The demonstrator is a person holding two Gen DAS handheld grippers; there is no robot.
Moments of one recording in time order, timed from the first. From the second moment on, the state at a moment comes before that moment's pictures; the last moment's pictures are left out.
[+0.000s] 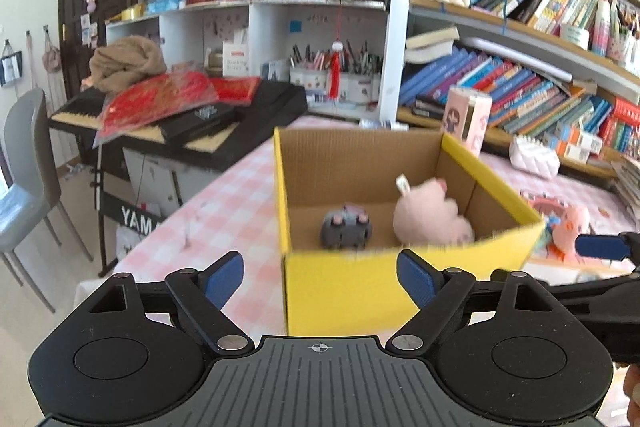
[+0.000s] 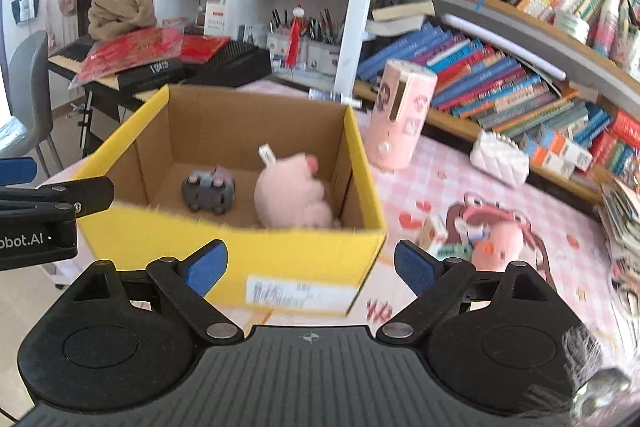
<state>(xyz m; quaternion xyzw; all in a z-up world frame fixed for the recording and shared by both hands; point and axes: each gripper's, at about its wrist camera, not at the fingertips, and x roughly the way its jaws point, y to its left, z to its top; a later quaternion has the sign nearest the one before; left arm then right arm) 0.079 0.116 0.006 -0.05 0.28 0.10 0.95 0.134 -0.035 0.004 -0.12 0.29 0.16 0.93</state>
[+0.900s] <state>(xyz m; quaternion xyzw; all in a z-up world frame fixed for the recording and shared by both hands) 0.000 0.106 -0.009 -0.03 0.33 0.08 0.94 0.045 -0.052 -0.020 -0.10 0.34 0.11 0.93</state>
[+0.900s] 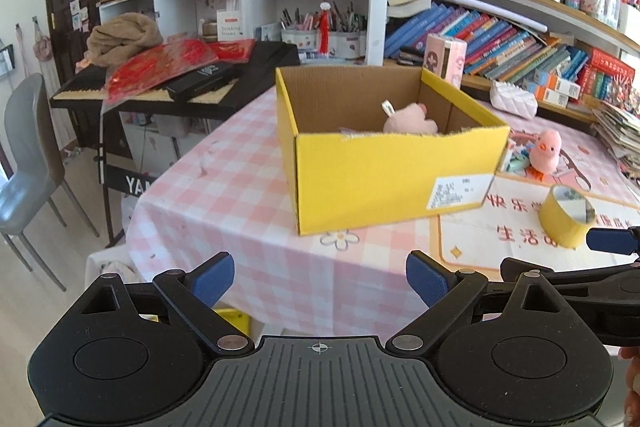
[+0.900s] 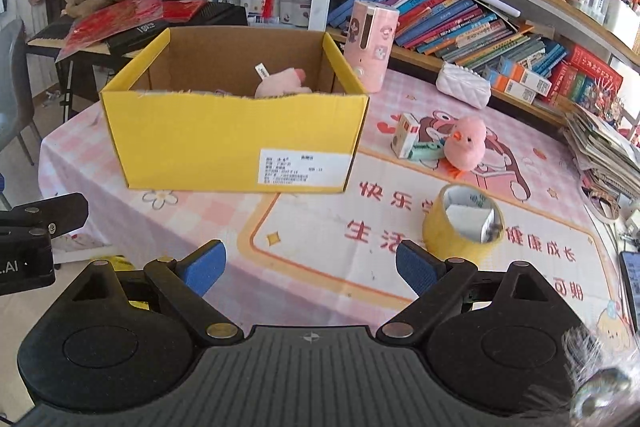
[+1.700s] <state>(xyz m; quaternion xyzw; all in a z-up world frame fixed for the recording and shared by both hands) -0.025 0.073 -0.020 -0.01 0.36 0.04 0.93 -0.003 -0.086 -0.033 -0.10 0.37 0.08 0.92</state>
